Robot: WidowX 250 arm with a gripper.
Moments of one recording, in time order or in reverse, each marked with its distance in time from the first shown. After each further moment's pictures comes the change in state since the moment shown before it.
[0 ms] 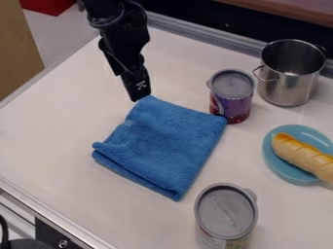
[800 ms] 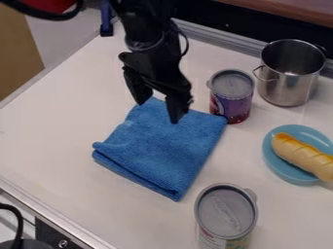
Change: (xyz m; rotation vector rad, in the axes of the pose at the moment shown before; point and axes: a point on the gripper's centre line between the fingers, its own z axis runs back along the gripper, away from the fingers) arm 0.020 -0.056 -0.007 -0.017 0.044 0.439
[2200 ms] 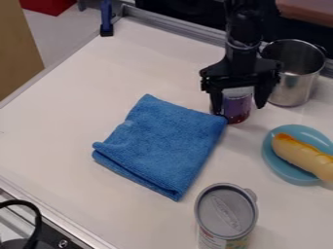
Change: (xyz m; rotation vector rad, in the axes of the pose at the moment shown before) arm 0.078 -0.060 -0.054 0.041 0.054 0.679
